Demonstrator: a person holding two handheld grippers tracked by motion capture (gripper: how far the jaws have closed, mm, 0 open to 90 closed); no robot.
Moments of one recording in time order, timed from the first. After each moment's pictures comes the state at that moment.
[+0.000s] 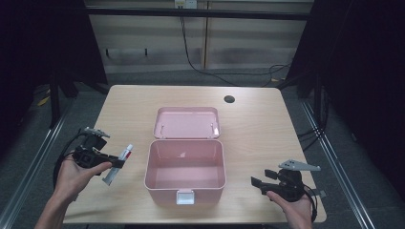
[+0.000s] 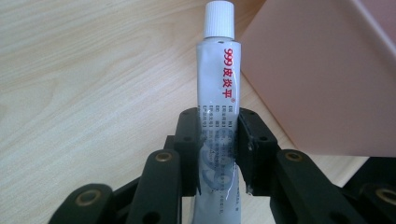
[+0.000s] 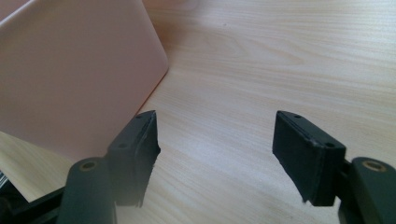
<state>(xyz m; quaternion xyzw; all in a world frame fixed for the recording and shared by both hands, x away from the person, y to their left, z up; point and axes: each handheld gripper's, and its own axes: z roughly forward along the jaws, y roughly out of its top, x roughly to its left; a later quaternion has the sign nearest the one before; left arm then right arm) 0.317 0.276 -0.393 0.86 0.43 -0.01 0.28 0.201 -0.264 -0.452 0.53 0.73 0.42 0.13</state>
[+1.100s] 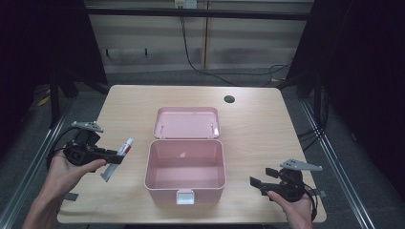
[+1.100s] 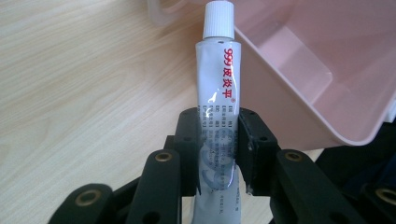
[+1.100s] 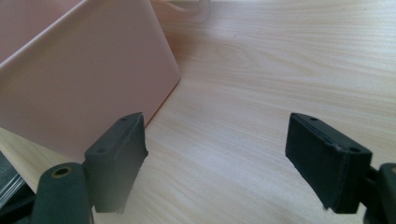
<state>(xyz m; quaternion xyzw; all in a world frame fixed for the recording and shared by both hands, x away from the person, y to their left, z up) 0.304 0.273 -0.350 0.87 0.37 -0.01 0.33 0.201 -0.264 -0.449 0.52 0.72 0.44 0.12</state>
